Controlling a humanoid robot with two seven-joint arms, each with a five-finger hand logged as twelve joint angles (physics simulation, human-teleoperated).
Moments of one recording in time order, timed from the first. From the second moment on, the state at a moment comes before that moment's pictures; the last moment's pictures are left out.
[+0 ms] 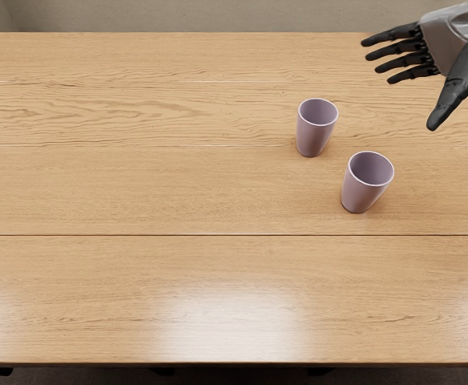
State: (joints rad) left arm -0.05 0.00 -0.04 -0.27 -0.11 0.06 0.10; right arm 1.67 -1.02 0.04 1.30 0.06 0.61 -0.61
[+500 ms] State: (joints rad) left arm -0.05 0.00 -0.04 -0.27 -0.11 0.06 0.10; right arm 1.63 -0.38 -0.04 0.98 -0.35 0.28 -0.61
